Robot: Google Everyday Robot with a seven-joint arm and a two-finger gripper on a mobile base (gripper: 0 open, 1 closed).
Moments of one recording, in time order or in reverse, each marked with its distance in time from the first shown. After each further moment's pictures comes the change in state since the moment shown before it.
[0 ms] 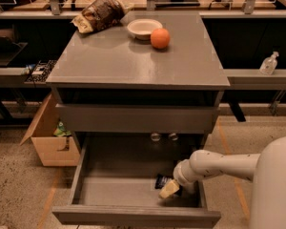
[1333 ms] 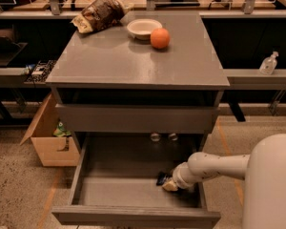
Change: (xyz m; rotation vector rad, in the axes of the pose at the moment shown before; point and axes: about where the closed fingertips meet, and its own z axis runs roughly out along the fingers) arm 0.017 0.011 0.020 -0.030 0.036 -0.003
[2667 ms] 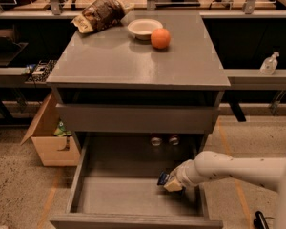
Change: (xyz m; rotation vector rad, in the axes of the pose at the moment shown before) arm -0.018 0.005 -0.051 0.041 -0.056 -0.059
